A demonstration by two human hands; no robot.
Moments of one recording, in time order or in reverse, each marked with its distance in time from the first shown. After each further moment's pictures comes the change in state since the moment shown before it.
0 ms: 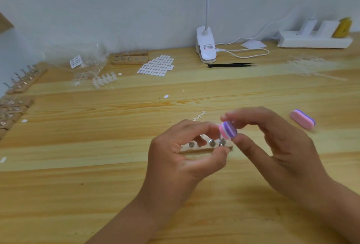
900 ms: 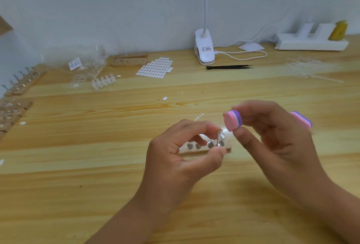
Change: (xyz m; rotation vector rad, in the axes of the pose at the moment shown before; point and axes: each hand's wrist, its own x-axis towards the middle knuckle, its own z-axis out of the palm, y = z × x) left_hand 0.001 -0.002 -0.002 -0.086 -0.028 -0.042; right_hand 0.001 0.001 0.001 0.210 0.088 0.149
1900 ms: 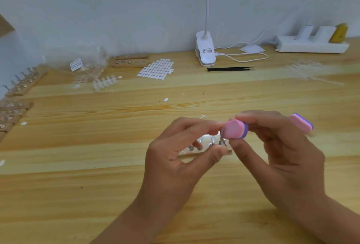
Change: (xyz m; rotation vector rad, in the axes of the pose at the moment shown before) left_hand -0.001 0.007 0.000 0.150 0.059 0.145; right_hand -0.011 -0.006 0.016 -0.020 0.133 -0.120
